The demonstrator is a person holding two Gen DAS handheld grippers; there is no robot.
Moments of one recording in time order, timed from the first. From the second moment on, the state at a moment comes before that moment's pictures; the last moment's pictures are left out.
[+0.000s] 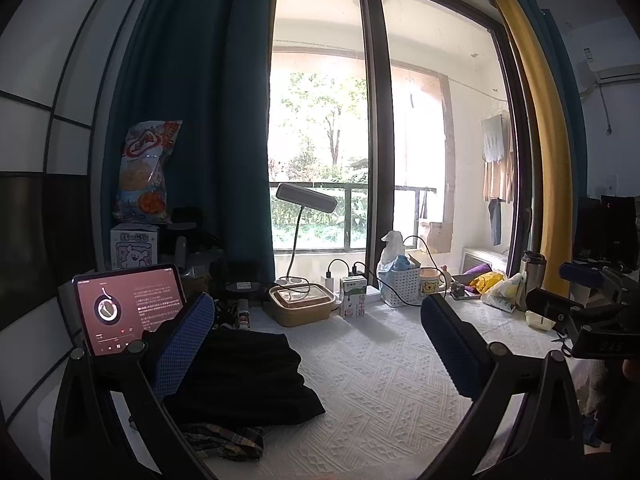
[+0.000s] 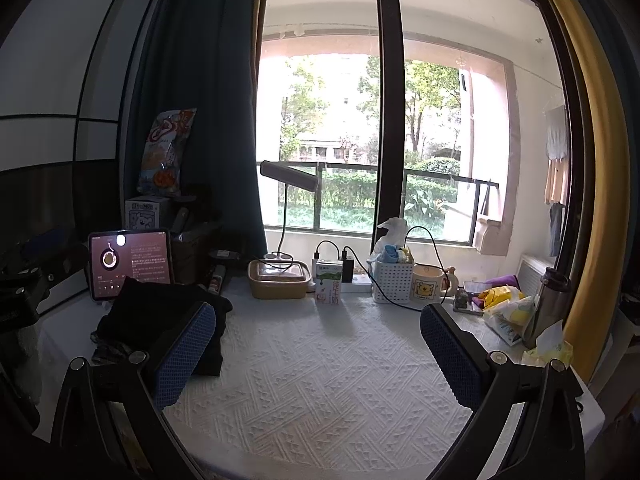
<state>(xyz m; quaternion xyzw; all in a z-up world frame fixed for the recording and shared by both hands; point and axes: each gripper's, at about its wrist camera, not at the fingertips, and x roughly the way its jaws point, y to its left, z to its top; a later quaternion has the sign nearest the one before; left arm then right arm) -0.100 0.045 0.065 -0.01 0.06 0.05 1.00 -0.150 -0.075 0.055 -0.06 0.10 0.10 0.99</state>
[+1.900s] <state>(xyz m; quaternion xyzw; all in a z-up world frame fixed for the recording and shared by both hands) -0.100 0.042 0.064 -0.01 0.06 0.05 1.00 -0.148 -0.078 0.050 -0.06 0.11 0.11 0.99</state>
